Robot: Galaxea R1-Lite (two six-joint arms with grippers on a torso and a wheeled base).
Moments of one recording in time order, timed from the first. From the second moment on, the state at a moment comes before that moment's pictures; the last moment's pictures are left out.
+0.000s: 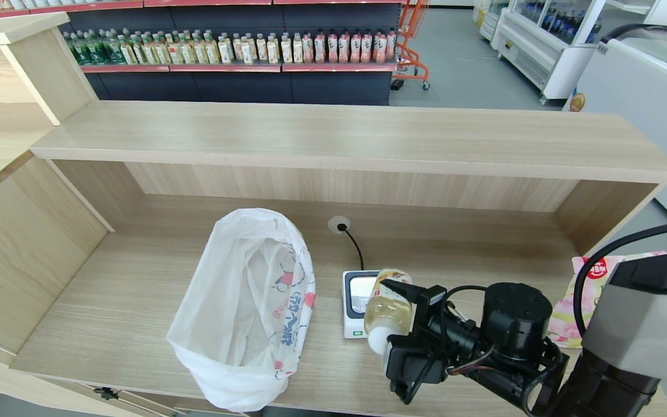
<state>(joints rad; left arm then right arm) 0.00 0.00 0.00 0.00 -0.02 0.00 0.68 2.10 -0.42 -1.57 0.09 -1.31</state>
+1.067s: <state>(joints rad) 0.00 0.00 0.00 0.00 -0.02 0.00 0.72 2.08 -0.46 -1.57 -0.10 -1.15</state>
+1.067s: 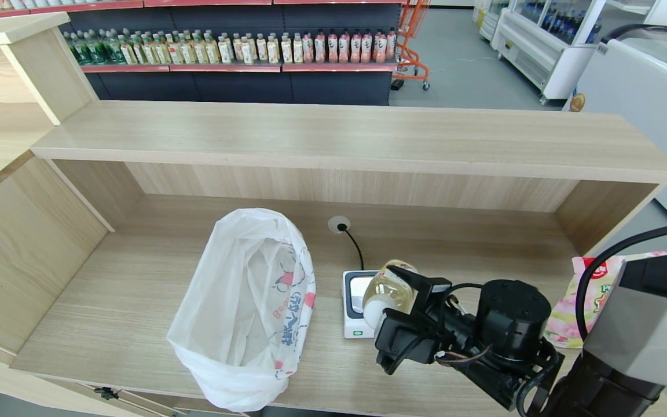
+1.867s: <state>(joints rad) 0.00 0.00 0.00 0.00 -0.02 0.00 0.73 2.07 -0.48 -1.57 -0.10 -1.09</state>
